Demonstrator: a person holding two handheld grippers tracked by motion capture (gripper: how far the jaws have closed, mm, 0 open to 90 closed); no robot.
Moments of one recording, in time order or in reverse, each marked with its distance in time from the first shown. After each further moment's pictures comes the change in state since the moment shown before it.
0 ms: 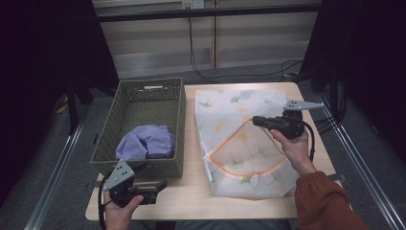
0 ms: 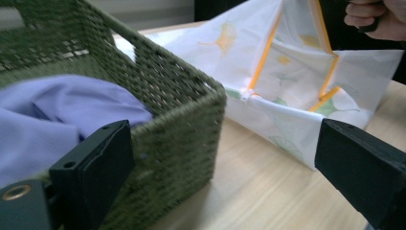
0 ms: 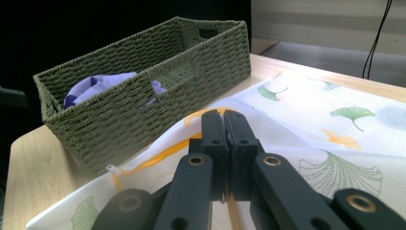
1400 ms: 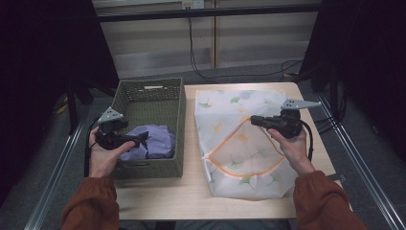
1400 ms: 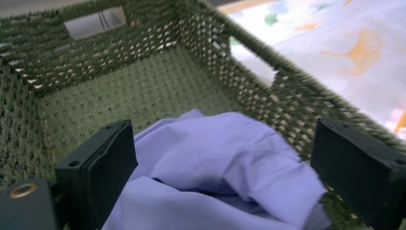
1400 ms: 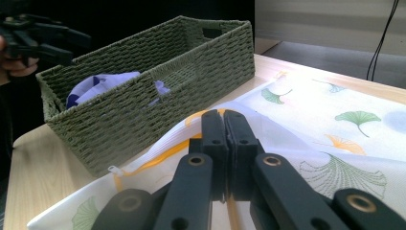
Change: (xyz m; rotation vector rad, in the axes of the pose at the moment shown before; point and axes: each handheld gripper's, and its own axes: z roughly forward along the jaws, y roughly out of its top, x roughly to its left) left arm 0.117 0.079 0.045 0.235 0.157 -0.021; right arm 0.002 0.003 0.005 0.008 0.010 -0.007
